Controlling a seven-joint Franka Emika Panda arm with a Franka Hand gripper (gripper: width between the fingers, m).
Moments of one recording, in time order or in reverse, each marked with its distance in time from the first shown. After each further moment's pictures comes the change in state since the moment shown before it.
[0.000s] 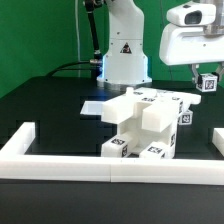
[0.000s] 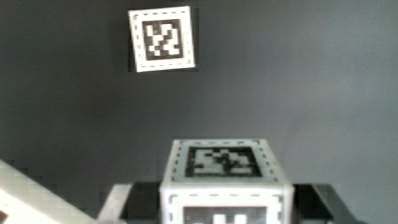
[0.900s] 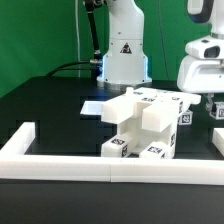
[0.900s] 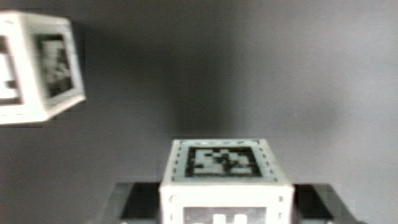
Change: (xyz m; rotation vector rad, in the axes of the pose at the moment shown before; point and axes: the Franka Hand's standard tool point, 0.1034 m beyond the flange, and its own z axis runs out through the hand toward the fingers) arm -0.005 -0.042 0.054 -0.041 0.028 -0.006
